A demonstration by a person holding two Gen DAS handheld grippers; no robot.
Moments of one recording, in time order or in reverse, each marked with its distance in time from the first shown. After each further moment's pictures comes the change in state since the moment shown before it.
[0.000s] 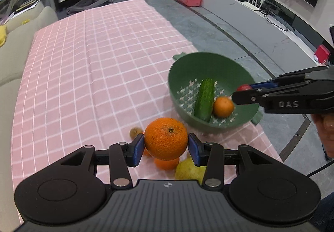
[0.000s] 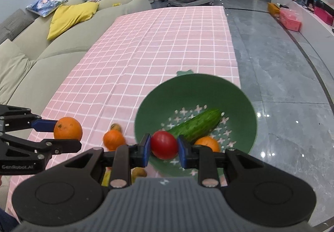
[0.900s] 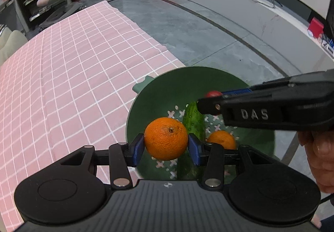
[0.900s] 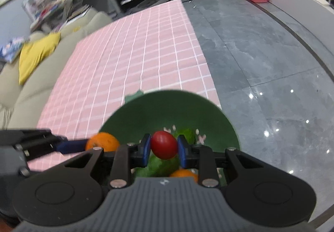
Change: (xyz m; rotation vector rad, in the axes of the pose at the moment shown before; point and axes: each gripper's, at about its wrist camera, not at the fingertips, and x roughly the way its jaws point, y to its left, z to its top) left arm 0.109 -0.039 0.071 0.183 0.042 -0.027; right arm 0.068 -0.069 0.027 0.295 -0.043 -0.043
